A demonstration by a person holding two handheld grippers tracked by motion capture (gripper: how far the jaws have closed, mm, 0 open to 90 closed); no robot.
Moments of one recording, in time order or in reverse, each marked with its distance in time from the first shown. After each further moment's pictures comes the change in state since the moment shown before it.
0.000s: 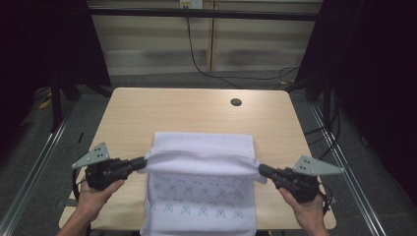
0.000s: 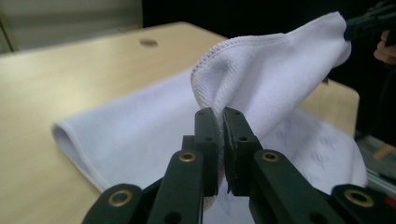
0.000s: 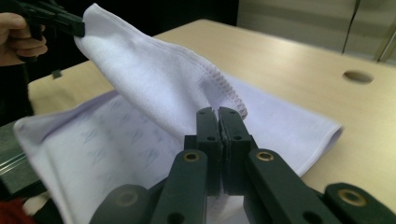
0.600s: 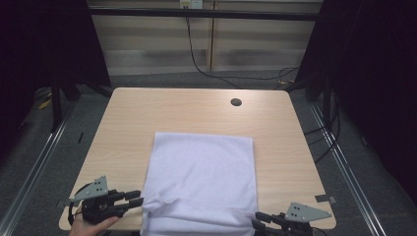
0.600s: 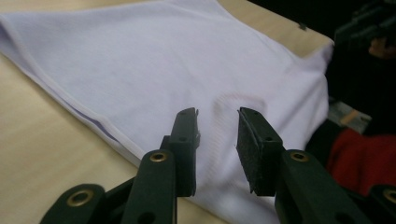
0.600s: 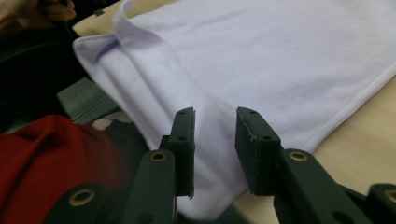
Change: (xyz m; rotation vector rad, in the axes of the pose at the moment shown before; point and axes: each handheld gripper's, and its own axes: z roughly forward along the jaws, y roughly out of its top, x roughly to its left) left arm -0.011 -0.056 -0.013 0.087 -0.069 -0.067; right arm 0.044 -0.089 -0.011 0.159 0.124 0.110
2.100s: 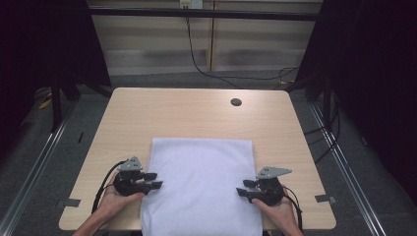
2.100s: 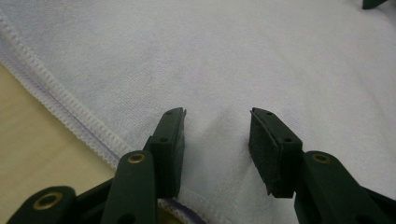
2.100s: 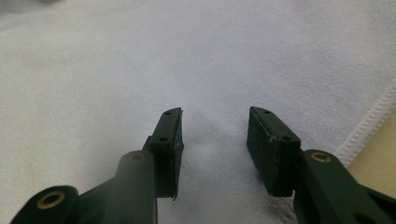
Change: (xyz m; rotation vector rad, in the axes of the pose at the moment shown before) left arm 0.036 0.007 0.076 0.233 0.058 0.008; right arm -0.067 0.032 0.087 0.158 -0.083 -0.012
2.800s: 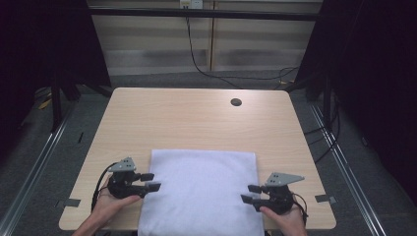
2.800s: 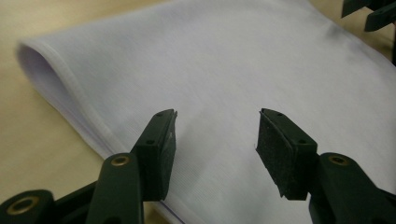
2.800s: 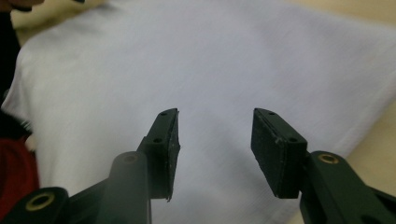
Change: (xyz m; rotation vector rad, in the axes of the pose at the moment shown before) left arm 0.000 0.016 -0.017 -0.069 -0.007 -0.041; right arm 0.009 0.002 -0.033 -0.066 0.039 -0.007
